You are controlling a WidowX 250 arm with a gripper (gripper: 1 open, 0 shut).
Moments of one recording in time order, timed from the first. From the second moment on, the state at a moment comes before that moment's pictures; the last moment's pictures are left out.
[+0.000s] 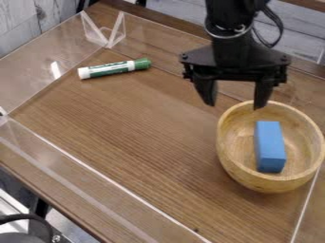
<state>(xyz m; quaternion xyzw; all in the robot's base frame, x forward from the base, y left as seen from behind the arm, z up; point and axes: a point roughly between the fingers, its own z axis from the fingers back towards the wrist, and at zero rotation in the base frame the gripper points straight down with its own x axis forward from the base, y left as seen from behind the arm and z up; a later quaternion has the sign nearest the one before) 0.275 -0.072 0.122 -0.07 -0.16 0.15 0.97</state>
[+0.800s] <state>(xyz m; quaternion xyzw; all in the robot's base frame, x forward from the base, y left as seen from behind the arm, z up) 0.285 -0.106 0.092 -0.08 -0.16 0.16 0.97</state>
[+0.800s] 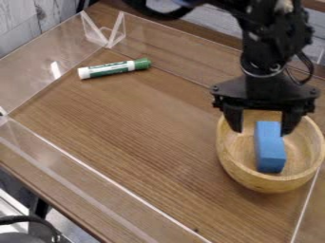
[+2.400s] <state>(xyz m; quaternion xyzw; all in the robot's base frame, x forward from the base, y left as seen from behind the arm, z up) 0.277 -0.115 0.052 -0.06 -0.13 0.17 0.97</state>
